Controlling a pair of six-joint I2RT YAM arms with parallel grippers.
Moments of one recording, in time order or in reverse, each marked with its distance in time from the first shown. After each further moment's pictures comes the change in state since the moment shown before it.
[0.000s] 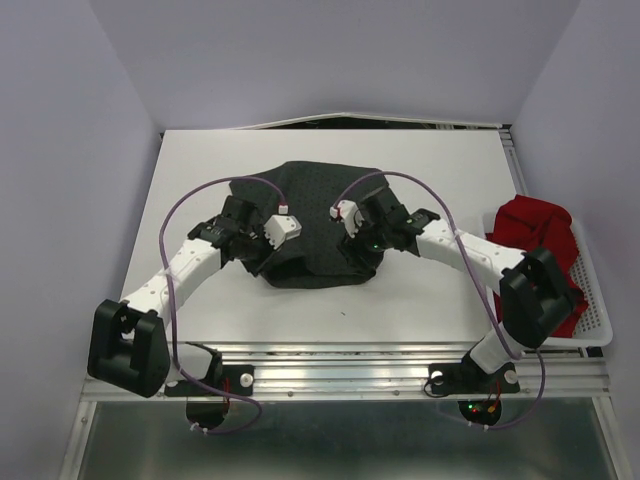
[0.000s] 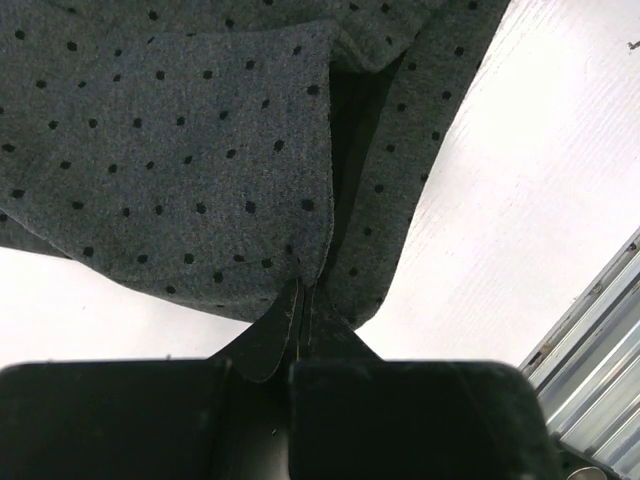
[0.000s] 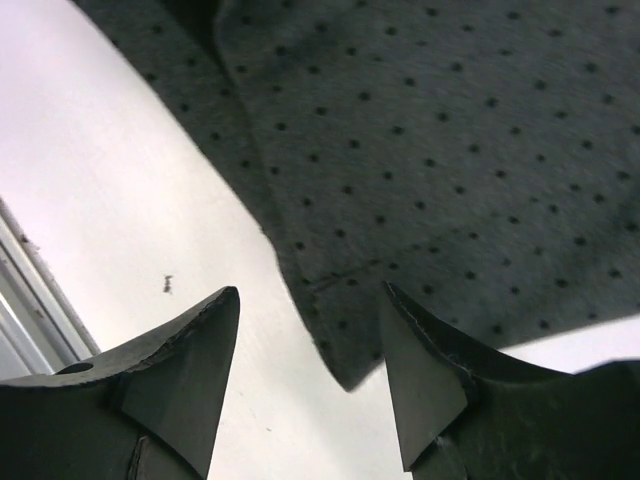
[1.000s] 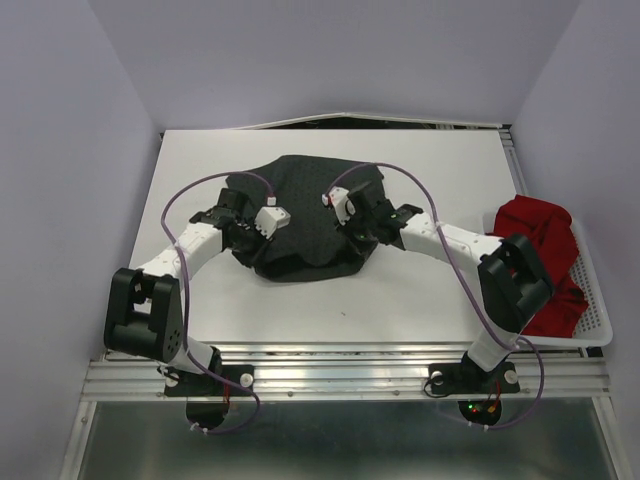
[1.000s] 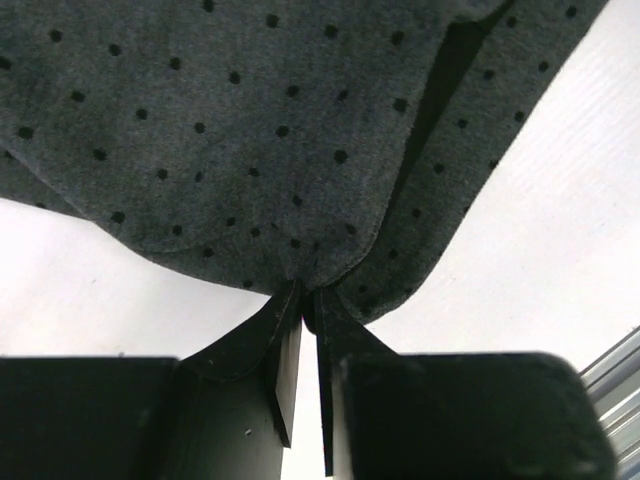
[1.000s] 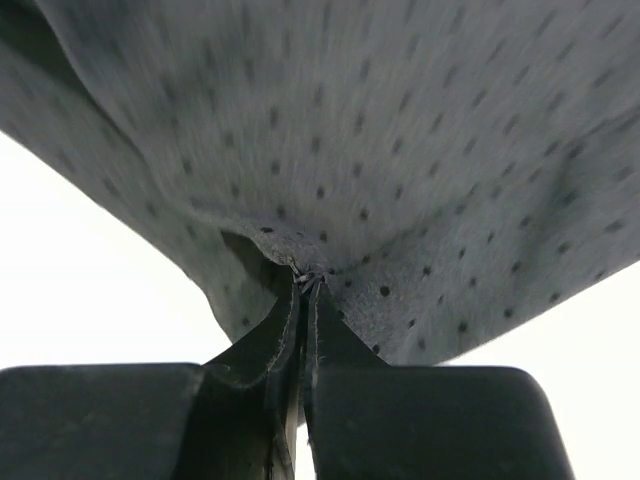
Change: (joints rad) left arm 0.103 0.166 0.035 0.031 -0.032 -0.031; right arm 0.061 0.132 0.046 0.102 0.247 0.029
